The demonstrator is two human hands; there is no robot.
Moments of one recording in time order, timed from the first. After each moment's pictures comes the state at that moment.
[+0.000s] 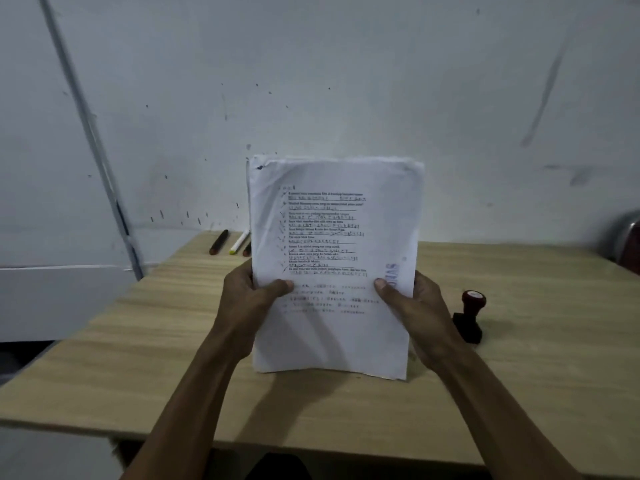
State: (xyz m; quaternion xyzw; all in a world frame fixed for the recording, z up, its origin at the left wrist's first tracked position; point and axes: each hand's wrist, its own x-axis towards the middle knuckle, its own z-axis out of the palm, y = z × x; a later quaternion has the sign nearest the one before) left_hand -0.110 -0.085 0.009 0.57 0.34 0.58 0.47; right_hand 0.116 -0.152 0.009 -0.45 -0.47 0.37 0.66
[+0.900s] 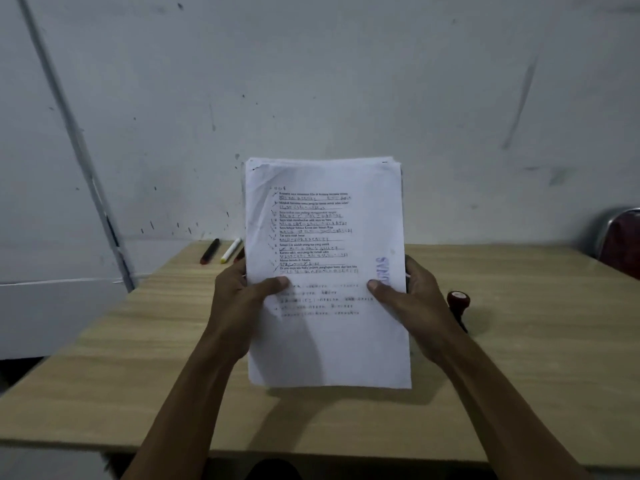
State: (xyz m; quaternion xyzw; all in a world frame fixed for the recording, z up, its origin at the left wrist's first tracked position) left_hand -0.101 -0.100 0.029 0.56 0.32 0.59 0.48; right_hand 0.130 -0.163 0.026 -0.47 -0.52 0.34 0.63
